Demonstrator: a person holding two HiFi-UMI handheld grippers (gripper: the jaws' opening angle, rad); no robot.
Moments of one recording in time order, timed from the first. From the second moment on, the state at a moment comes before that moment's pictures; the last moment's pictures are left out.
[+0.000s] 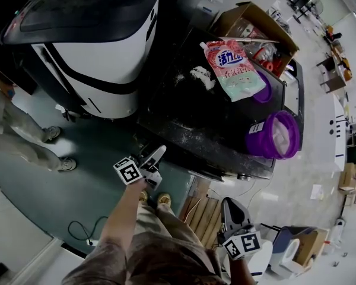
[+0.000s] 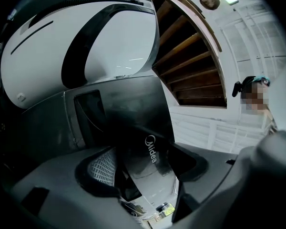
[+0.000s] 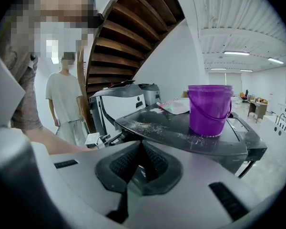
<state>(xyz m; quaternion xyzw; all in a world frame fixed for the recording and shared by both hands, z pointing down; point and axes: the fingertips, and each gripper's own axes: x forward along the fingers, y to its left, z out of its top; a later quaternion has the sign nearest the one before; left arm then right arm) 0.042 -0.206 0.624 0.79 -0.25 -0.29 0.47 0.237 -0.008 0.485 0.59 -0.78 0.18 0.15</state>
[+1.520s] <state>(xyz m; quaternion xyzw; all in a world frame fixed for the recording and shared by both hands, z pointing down) 0.006 -0.123 0.624 0.79 -0.25 -0.30 0.48 0.191 -0.005 0.488 0.53 -0.82 0.18 0.15</state>
